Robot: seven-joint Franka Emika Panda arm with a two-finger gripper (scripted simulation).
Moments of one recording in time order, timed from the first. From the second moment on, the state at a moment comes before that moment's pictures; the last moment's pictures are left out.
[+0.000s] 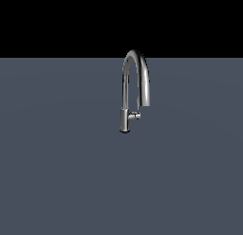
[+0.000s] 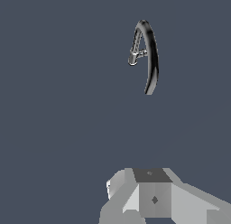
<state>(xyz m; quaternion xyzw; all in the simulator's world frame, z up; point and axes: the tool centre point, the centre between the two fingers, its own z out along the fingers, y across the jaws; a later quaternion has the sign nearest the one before) -0.243 0.009 0.487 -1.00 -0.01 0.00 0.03</state>
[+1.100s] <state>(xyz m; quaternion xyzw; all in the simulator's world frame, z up) -0.191 0.008 0.479 -0.99 0.04 0.06 0.08</state>
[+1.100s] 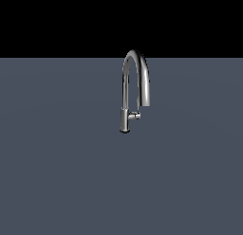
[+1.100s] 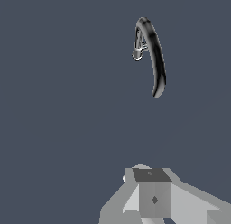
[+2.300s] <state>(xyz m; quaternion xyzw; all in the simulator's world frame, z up) -0.063 -0.012 0.421 -0.94 0.17 0.23 0.20</state>
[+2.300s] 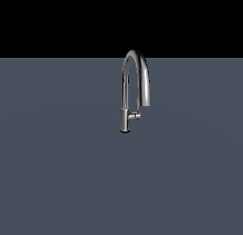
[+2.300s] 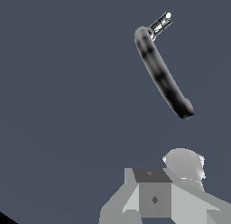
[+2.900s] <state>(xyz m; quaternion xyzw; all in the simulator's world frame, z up) -0.009 -0.028 0.372 -0.88 0.24 0.31 0.26</state>
